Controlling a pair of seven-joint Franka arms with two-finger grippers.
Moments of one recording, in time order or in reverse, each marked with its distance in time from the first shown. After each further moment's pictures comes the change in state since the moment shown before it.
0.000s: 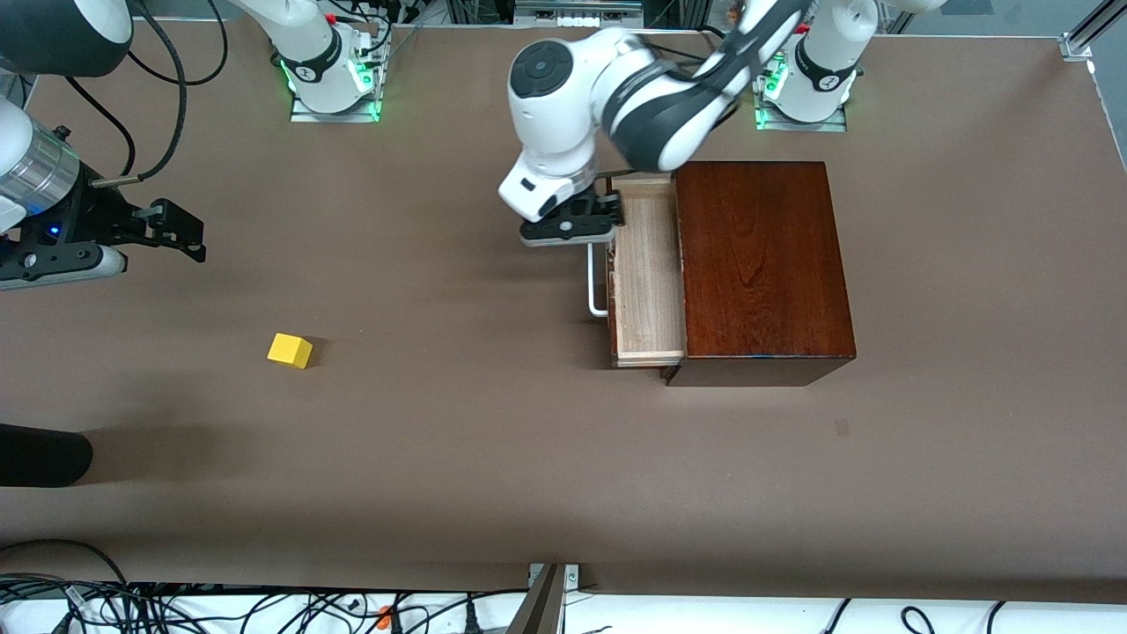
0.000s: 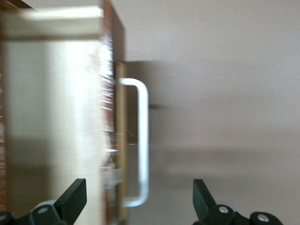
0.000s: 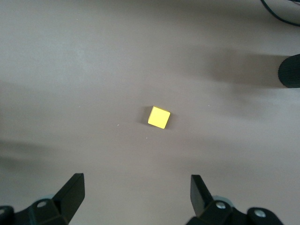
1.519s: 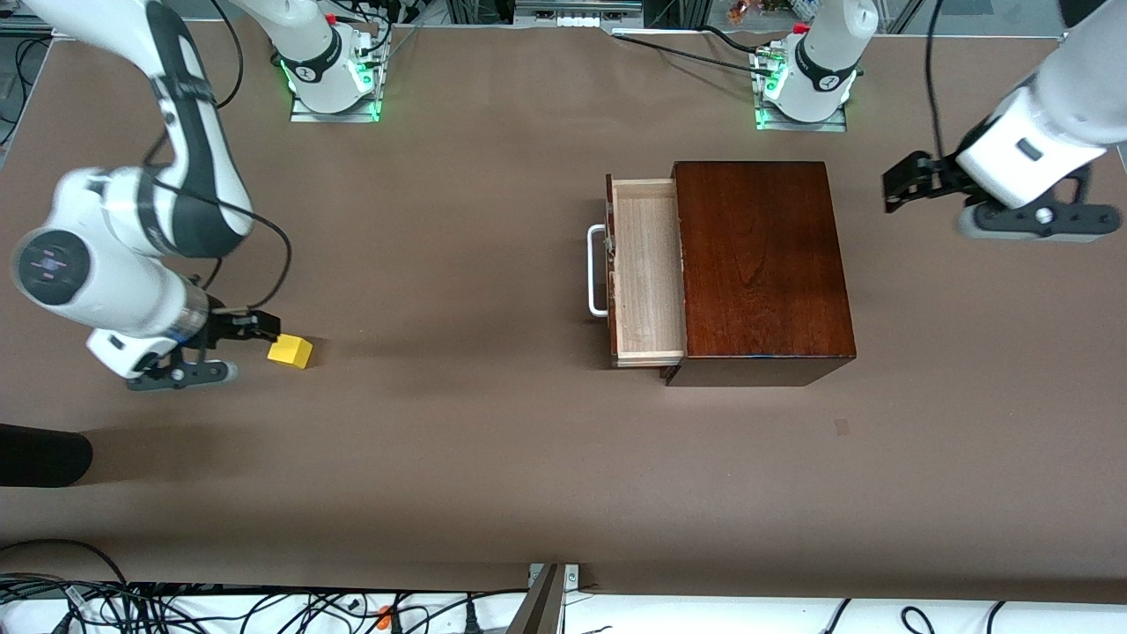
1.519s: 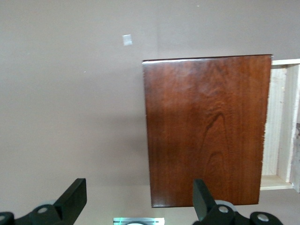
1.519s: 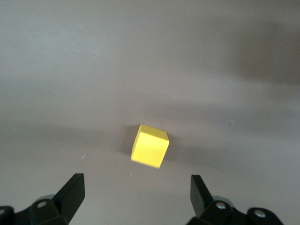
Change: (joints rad) left arm 0.451 -0.443 0.305 -0.063 -0.247 -0.374 0.822; right arm -0.018 0.311 -0.007 -0.186 0.001 0.405 0.017
